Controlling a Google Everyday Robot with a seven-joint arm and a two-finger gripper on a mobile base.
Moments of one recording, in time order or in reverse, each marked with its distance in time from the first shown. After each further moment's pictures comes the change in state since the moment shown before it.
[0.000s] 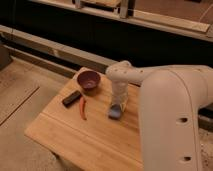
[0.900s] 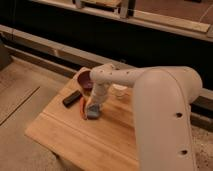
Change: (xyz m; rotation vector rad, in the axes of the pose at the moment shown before) arm 0.040 0.094 0.006 -0.186 0.005 -0.187
